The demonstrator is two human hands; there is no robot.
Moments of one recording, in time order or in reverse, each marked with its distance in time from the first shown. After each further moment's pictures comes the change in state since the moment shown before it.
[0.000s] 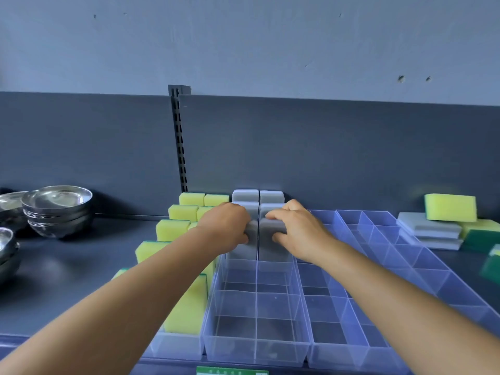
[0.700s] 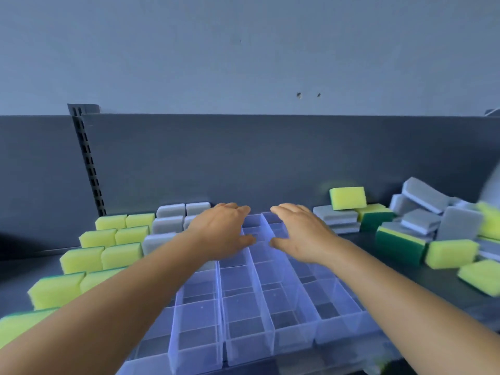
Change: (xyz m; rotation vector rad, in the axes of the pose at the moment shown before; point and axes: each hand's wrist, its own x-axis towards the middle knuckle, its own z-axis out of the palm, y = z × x) left_hand 0.013 0.111 -0.019 -0.066 0.136 0.299; right_hand -0.082 0.079 -0.073 -0.176 0.058 0.169
